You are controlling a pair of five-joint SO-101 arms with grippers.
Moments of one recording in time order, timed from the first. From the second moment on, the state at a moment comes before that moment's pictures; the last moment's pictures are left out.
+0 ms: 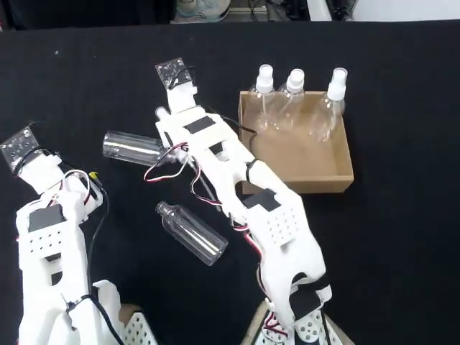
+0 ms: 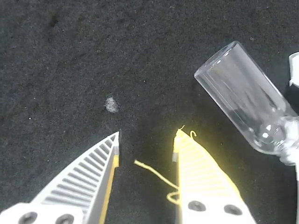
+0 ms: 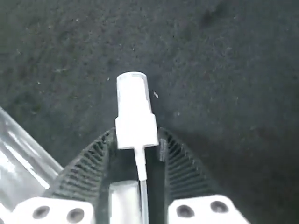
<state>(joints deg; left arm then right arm) -24.8 -47.5 64.8 43.1 15.3 -29.5 42.6 -13.1 33.3 -4.9</state>
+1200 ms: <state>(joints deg) -24.8 -47.5 64.8 43.1 15.3 -28.4 -36.2 47.3 52.0 3.8</state>
